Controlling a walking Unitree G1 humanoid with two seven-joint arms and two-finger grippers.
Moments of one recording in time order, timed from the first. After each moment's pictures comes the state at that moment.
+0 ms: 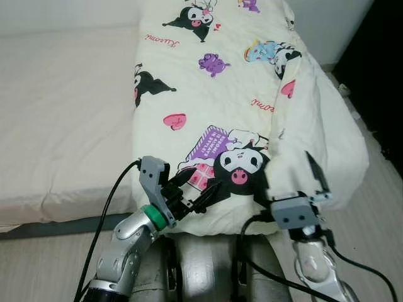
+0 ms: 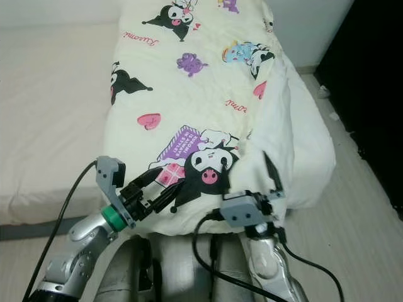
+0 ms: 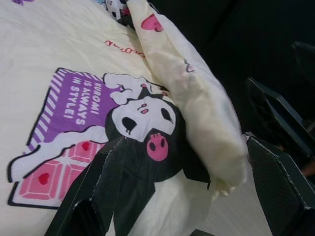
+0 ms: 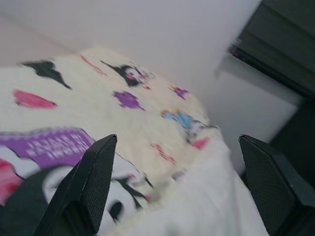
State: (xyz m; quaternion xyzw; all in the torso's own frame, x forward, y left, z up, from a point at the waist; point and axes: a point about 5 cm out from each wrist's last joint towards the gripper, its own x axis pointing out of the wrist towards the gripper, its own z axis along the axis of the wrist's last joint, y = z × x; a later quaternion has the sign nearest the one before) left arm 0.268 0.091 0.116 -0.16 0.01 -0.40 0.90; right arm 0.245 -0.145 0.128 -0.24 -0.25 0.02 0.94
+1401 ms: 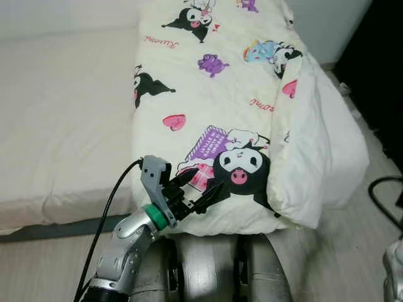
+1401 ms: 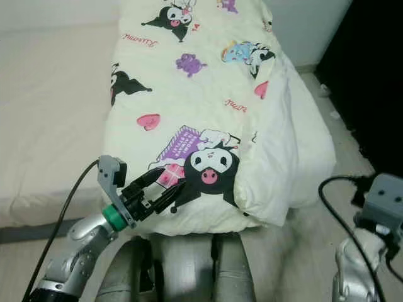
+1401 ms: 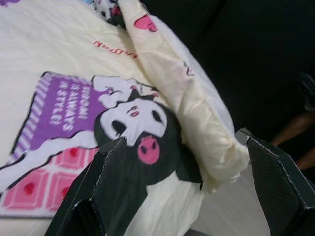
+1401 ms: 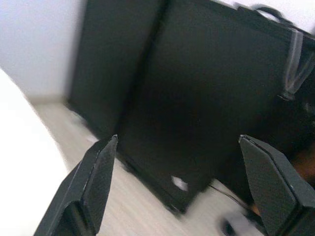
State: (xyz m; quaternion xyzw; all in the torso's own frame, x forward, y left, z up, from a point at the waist) left arm 0.270 0.089 0.120 -0.16 0.00 -0.41 0.90; right arm 0.241 -0.325 0.149 -0.15 -0.15 -0.37 0.90
